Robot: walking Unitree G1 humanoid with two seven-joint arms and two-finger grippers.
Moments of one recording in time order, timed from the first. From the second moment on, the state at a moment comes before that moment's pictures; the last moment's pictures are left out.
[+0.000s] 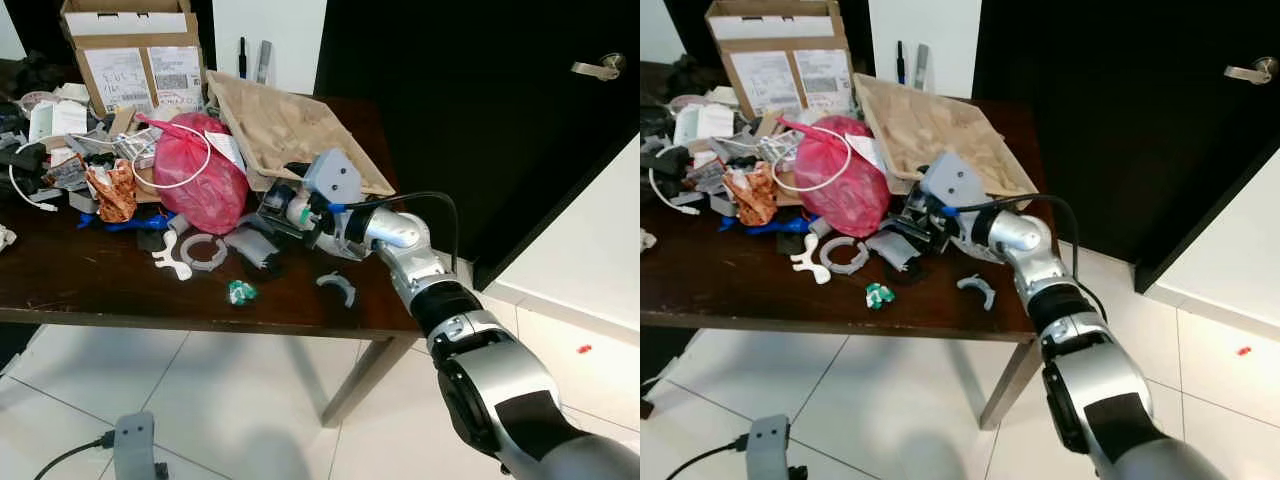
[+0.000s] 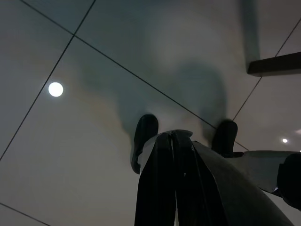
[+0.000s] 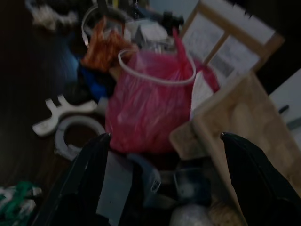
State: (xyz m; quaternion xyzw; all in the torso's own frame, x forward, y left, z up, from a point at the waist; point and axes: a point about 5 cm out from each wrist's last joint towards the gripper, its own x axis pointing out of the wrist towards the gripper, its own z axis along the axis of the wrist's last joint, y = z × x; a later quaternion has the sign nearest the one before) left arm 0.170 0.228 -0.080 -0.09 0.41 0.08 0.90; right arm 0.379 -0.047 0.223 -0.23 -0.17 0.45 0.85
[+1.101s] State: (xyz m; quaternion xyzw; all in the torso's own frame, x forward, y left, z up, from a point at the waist) left arm 0.172 0.217 -0.077 -0.08 0.37 0.07 0.92; right arm 0.398 -0.067 0.263 -0.29 -0.19 0.37 0.86
